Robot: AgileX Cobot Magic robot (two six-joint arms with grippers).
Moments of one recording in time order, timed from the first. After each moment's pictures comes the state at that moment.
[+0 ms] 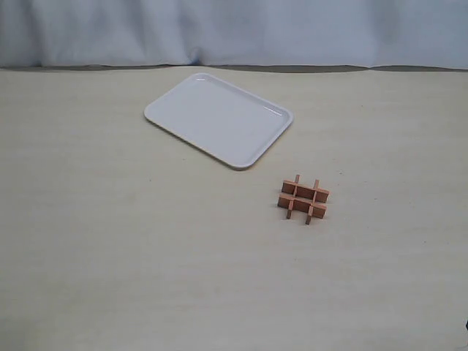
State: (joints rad) left arm 0.02 0.00 0.00 -0.06 0.32 0.16; right arm -0.18 0.01 0.00 -0.03 0.34 -0.06
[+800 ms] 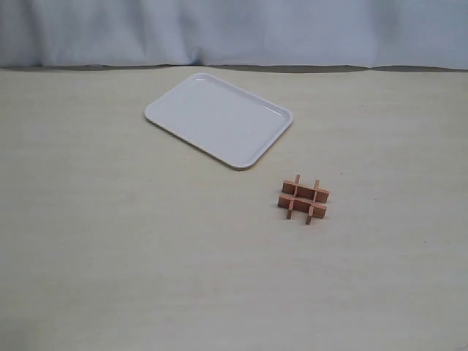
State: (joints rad) left arm 0.02 0.00 0.00 -0.06 0.32 0.16; right arm -0.18 0.01 -0.01 0.40 -0.45 0.30
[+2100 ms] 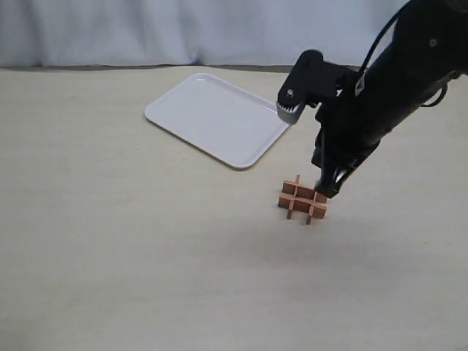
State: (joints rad) left arm 0.02 0.00 0.00 -0.06 0.32 0.16; right arm 0.14 1.61 -1.13 -0.01 0.82 -0.65
